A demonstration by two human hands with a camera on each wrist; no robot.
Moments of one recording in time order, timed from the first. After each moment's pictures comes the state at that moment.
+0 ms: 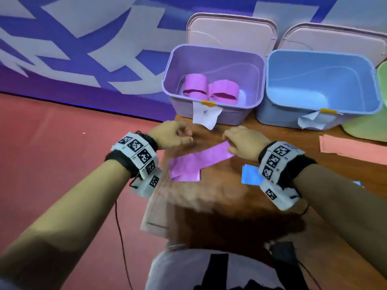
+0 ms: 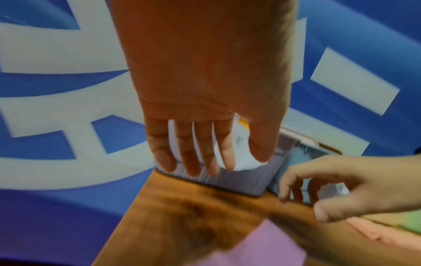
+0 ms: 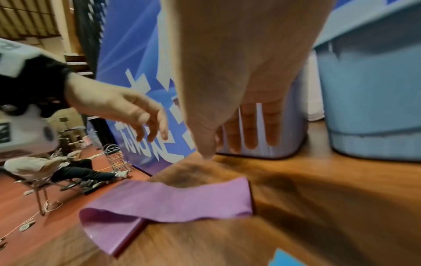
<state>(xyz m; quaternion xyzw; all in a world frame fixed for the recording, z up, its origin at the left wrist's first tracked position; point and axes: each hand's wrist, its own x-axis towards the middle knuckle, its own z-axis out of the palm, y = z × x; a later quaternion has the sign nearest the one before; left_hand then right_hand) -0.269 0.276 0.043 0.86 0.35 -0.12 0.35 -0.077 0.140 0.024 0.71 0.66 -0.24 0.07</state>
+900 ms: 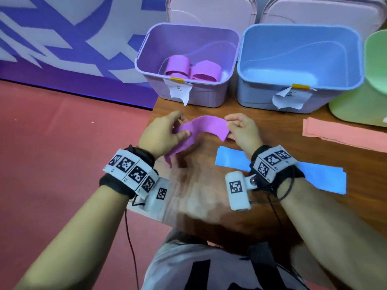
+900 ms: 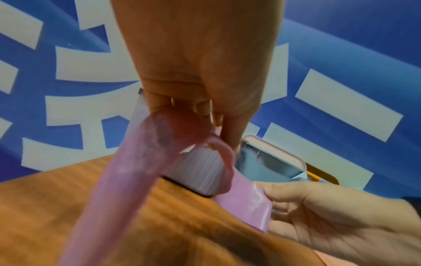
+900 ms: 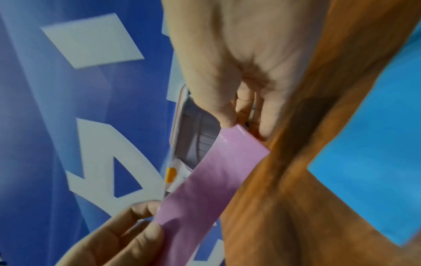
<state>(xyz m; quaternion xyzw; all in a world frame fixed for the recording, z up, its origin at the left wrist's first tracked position) -0.236 0.161 0.054 0.85 0.45 0.06 0.28 -0.052 0.080 -0.018 0.72 0.23 -0.44 -0.49</state>
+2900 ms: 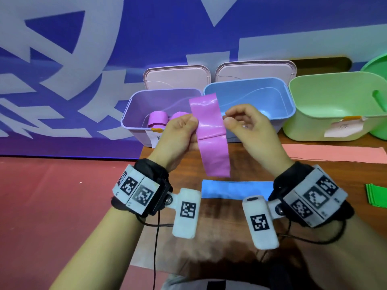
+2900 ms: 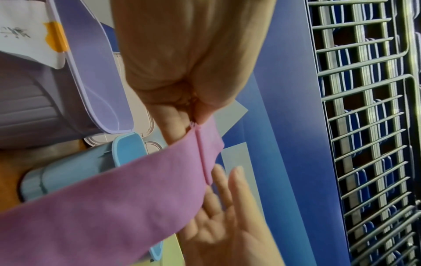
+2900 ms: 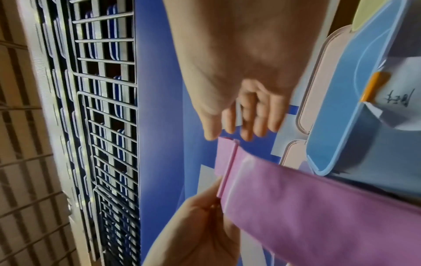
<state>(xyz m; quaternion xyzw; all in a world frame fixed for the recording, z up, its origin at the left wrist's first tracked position) -0.145 0.115 0.147 0.64 0.31 0.19 0.67 -0.022 0.018 0.126 0.63 0.38 -0.25 -0.63</state>
